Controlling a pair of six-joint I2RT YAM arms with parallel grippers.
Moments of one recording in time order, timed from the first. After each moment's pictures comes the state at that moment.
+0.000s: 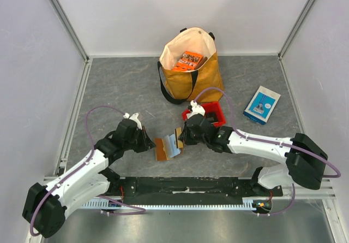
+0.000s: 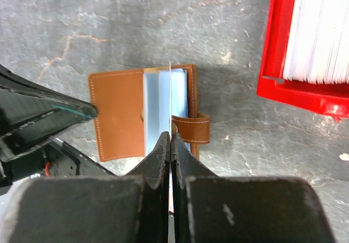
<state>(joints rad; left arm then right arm) -0.57 0.81 0.42 -0.40 0.15 -0.76 1.02 1.37 0.80 -0.13 0.17 0.84</state>
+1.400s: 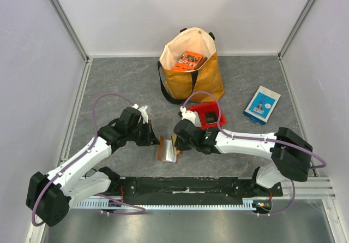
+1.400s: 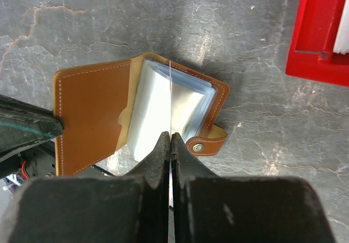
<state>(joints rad) -0.57 0.97 0.65 -0.54 0.30 -0.60 1.11 1.50 0.90 -0.26 0.23 0.89</state>
